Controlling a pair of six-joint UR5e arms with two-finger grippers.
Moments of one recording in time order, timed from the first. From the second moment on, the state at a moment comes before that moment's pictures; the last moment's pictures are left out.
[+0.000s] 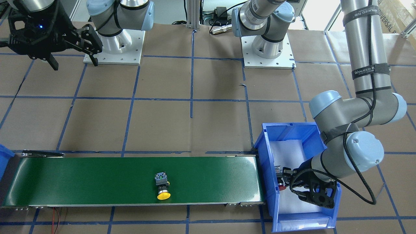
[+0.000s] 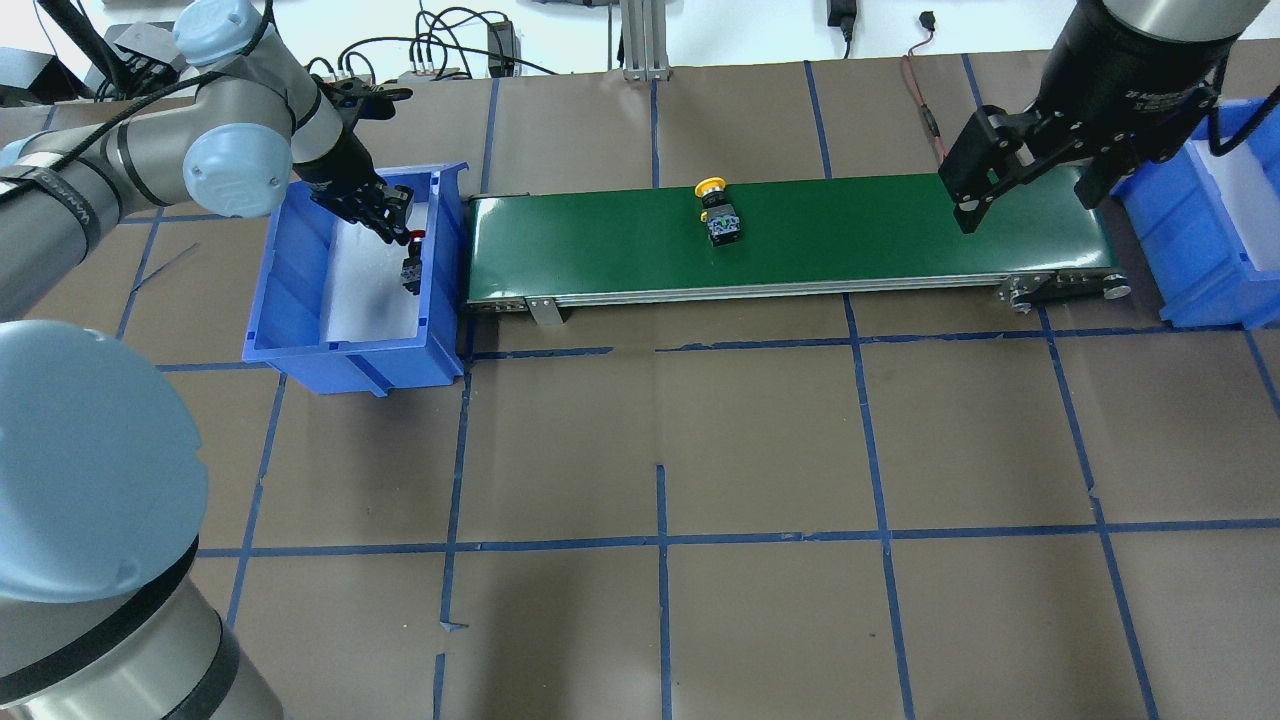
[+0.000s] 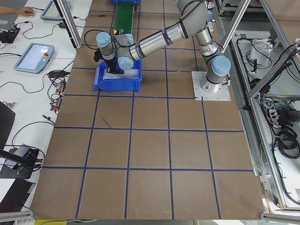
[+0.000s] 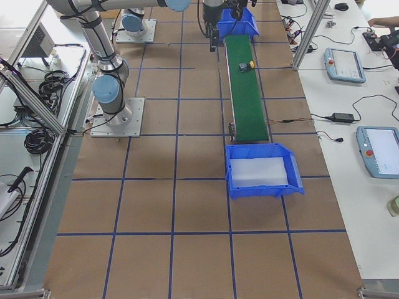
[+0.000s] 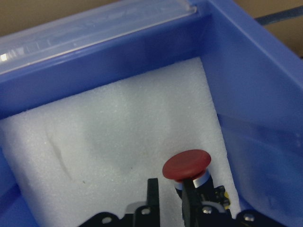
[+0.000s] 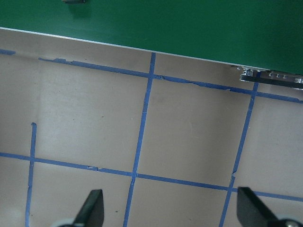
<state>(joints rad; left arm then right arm) -1.40 -2.15 -1.47 -1.13 1.44 0.44 1.50 -1.62 1.51 -1.45 -1.58 -0.24</state>
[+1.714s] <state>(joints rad) -1.40 -2.15 -1.45 -1.11 1.45 0.89 1.52 -1.39 1.50 -1.71 -1.57 -0.23</state>
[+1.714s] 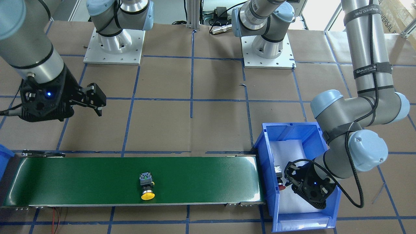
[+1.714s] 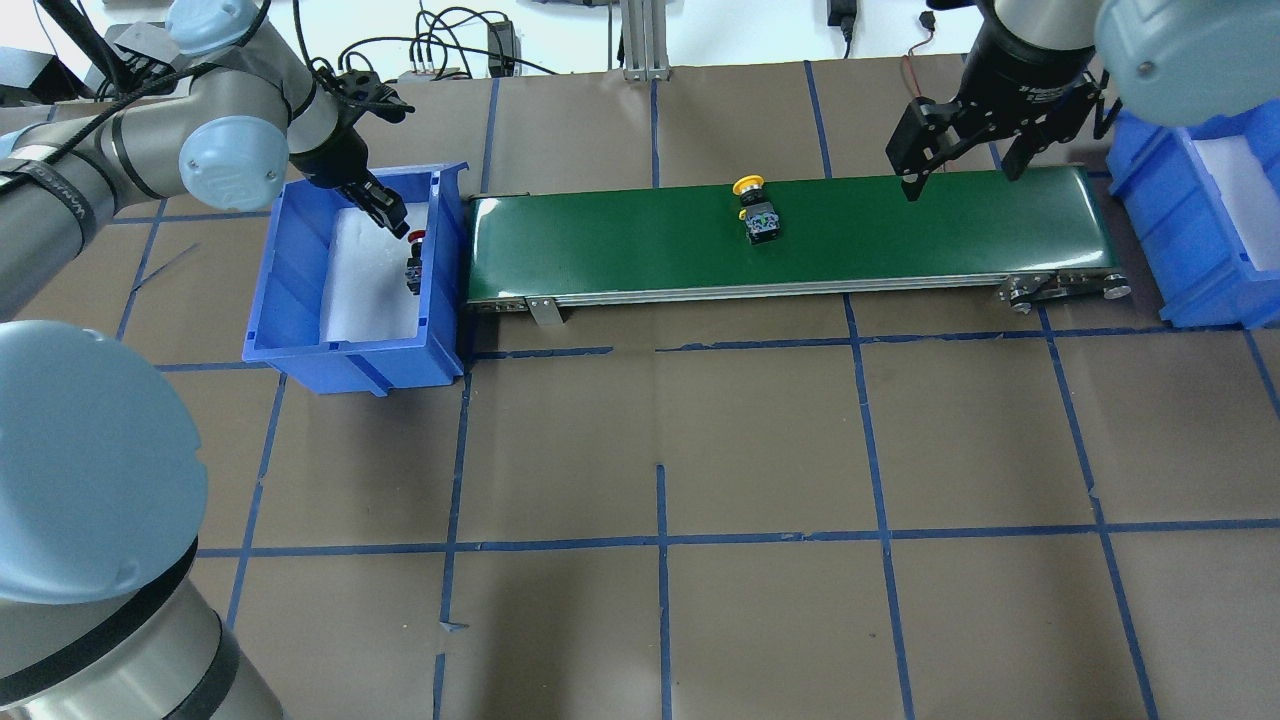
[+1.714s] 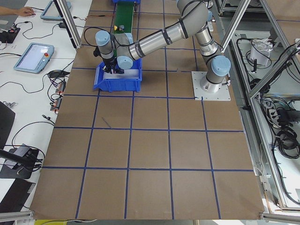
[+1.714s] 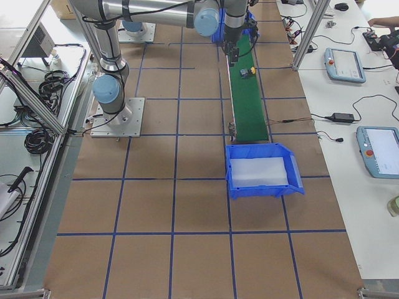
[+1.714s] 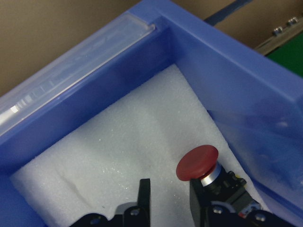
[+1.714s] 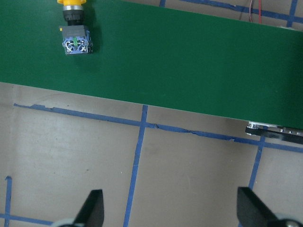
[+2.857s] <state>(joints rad) -1.44 -2.15 -1.48 -1.02 1.46 1.22 1.65 -1.01 1.40 -2.05 -1.61 -0.17</state>
